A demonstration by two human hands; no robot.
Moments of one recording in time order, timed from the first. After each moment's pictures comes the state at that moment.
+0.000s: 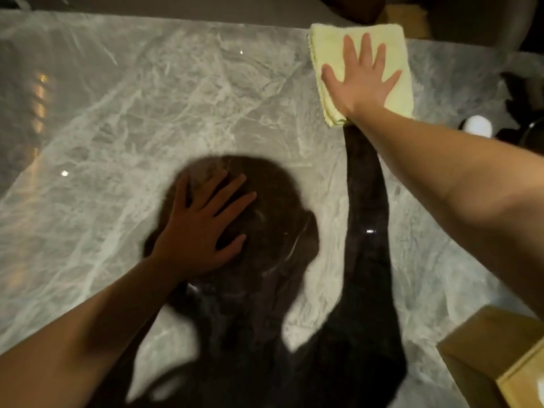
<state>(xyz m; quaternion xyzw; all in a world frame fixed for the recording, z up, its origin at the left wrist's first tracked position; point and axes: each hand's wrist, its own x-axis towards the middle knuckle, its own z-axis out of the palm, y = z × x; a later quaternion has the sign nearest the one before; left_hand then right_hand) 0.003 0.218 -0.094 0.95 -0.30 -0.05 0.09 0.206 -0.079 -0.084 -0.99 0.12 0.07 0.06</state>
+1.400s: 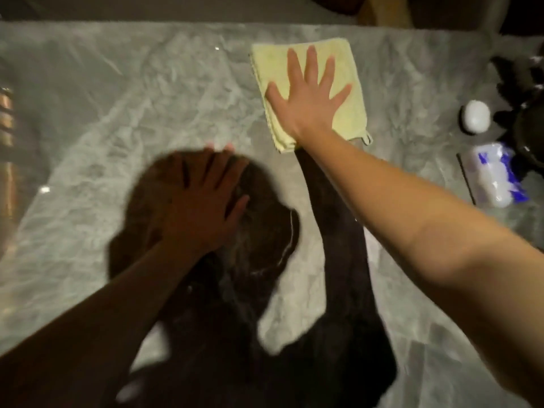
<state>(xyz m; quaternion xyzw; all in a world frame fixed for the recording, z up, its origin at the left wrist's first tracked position) 0.045 0.237 -0.095 0.97 -0.23 -0.03 0.10 0.175 0.032 -0.090 -0.99 0.12 0.05 0.11</state>
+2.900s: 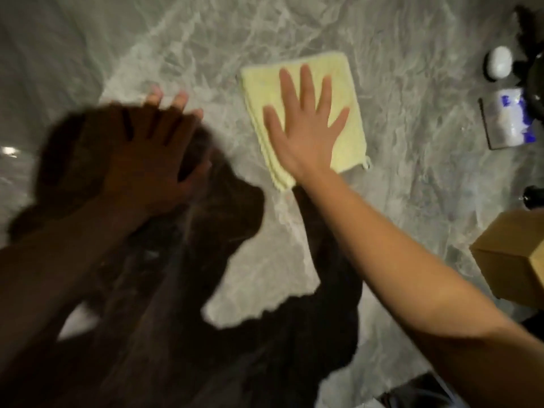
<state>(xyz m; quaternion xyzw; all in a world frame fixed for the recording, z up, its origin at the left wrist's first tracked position) 0.017 0.379 -0.093 0.97 -0.23 -0.05 0.10 0.023 0.146 -0.091 -0.99 0.12 0.03 0.12</state>
